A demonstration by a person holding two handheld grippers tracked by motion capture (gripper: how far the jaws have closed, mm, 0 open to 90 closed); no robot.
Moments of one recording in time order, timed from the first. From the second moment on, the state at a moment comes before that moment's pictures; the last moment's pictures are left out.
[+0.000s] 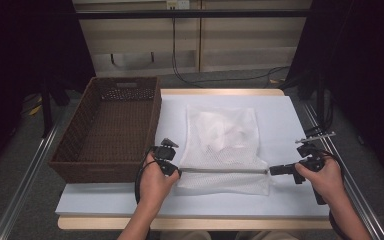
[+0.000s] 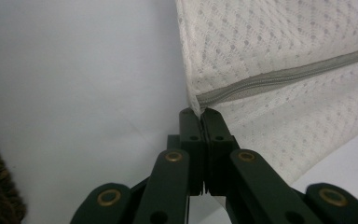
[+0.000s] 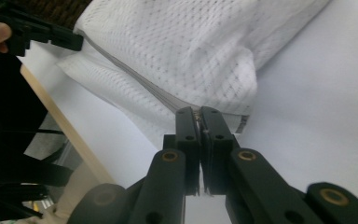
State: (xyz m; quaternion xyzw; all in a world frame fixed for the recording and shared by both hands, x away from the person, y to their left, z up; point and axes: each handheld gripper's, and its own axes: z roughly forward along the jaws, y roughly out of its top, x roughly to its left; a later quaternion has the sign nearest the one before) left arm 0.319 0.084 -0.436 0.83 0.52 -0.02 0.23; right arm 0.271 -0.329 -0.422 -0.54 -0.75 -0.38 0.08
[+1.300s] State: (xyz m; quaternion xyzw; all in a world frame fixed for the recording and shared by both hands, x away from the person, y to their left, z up) left arm 0.309 0.080 -0.401 0.83 0.45 -0.02 0.33; right arm 0.270 -0.325 -0.413 -0.53 -0.76 -0.38 -0.01
